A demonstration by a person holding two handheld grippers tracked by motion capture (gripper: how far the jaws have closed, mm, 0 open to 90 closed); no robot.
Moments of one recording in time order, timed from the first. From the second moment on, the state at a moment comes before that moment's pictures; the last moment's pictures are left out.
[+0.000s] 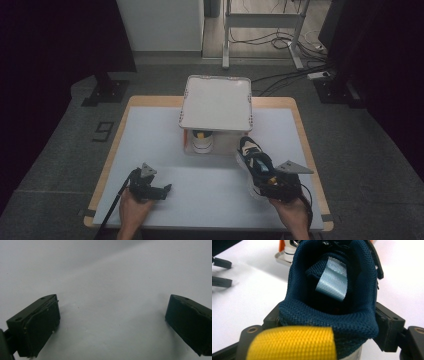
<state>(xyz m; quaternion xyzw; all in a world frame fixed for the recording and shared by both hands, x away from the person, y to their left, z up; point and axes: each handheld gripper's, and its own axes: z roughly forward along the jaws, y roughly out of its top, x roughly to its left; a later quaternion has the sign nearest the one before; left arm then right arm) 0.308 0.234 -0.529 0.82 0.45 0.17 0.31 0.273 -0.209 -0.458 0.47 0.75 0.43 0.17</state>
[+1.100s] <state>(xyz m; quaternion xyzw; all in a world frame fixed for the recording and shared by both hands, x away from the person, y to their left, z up) 0.308 0.234 -0.529 0.82 0.45 0.17 0.31 0.385 -0.123 -0.483 0.50 0.74 0.38 0.21</state>
